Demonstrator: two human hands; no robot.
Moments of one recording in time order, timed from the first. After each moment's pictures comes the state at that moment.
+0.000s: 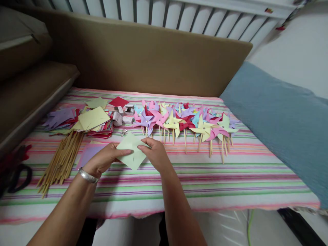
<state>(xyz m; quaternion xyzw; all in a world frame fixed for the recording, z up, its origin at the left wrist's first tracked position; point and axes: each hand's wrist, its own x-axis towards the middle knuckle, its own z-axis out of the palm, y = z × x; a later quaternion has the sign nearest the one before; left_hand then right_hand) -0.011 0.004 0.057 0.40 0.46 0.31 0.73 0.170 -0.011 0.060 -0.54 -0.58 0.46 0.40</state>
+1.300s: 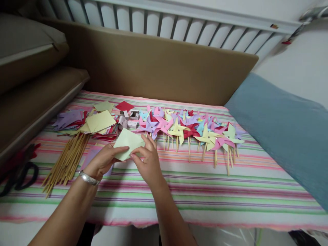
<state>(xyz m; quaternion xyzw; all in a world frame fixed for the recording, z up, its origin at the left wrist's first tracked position) -0.020 0.009 0.060 0.34 0.49 0.42 0.69 0.137 -0.017 0.050 -0.52 -0.71 0.20 0.43</state>
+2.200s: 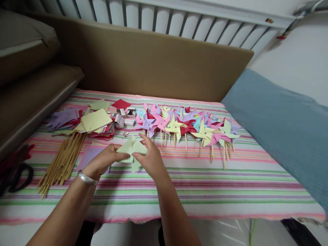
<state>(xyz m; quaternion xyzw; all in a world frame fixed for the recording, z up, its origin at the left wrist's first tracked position) -0.016 0.009 0.052 0.50 0.48 0.31 0.66 0.151 -0.013 0.054 -0.57 -0.61 0.36 0.41</state>
